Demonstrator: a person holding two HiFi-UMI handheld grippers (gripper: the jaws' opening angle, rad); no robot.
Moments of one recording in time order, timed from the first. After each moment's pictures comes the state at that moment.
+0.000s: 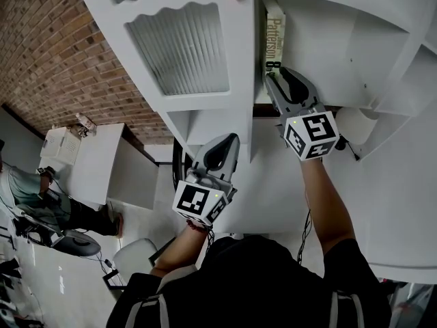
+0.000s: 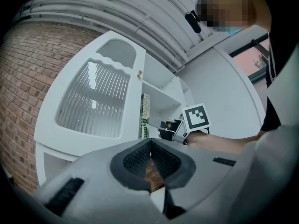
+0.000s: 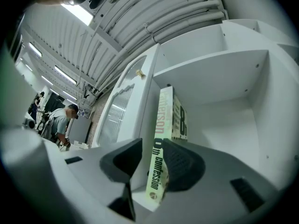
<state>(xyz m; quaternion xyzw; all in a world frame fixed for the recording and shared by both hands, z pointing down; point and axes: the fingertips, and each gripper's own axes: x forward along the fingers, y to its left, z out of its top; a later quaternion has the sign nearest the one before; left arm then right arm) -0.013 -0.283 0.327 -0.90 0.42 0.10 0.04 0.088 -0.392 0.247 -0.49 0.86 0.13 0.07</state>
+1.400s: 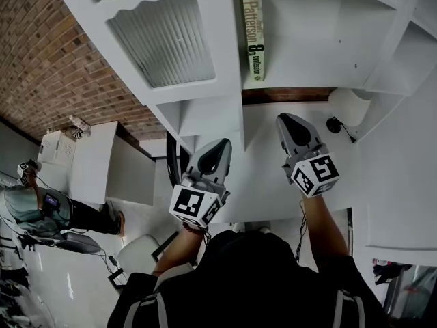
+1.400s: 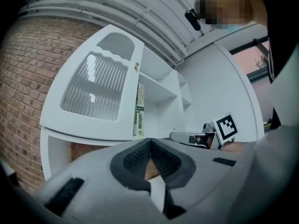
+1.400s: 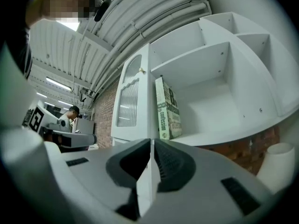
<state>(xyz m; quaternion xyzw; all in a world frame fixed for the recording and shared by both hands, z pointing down) -0.011 -0.253 0.365 -0.91 0.41 0.06 0.02 0.127 -0.293 0.354 -0.49 0.87 0.02 0.06</state>
